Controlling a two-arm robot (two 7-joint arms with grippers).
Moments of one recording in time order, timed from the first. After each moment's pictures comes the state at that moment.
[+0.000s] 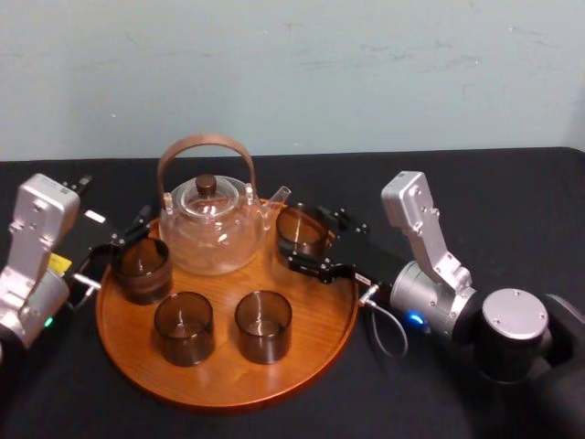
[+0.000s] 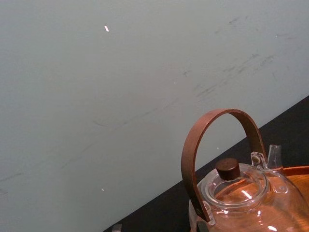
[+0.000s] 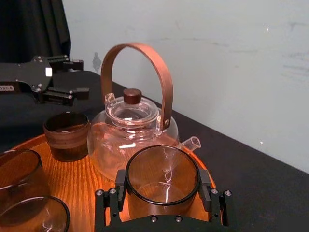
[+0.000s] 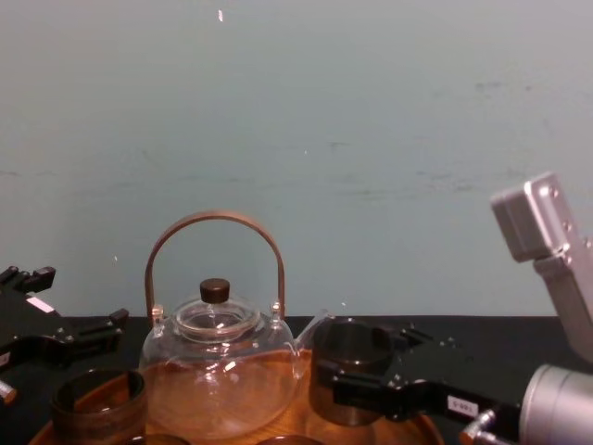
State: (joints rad) left arm -0.20 0.60 0.45 -1.41 -0.25 -0.12 0.03; right arm 0.34 0.25 -0.45 -1.18 0.24 -0.11 0.49
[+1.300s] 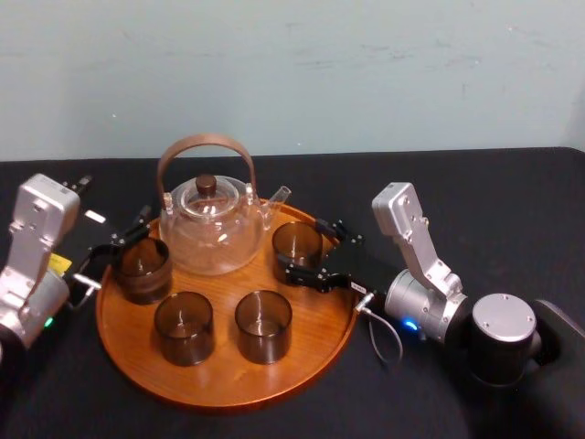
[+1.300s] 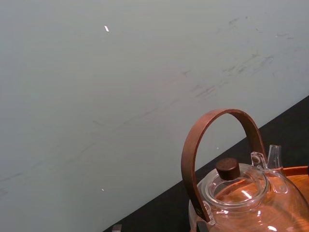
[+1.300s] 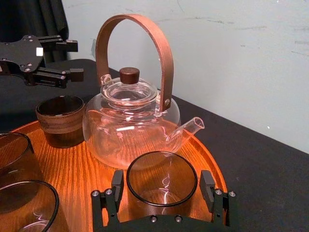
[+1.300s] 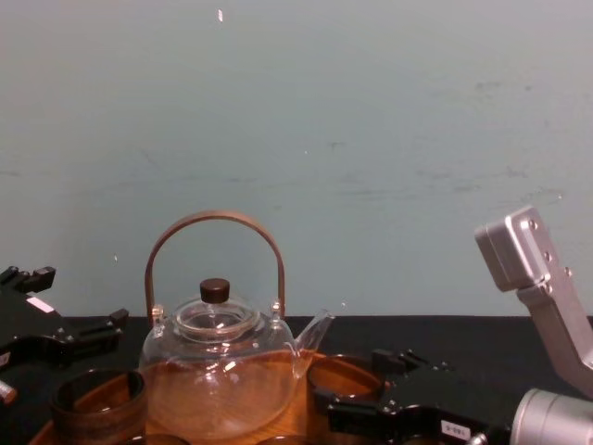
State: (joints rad) left arm -0.20 0.60 0.45 -1.41 -0.25 -0.12 0.03; right arm 0.38 0.22 -0.46 -1.07 0.24 -0.14 0.50
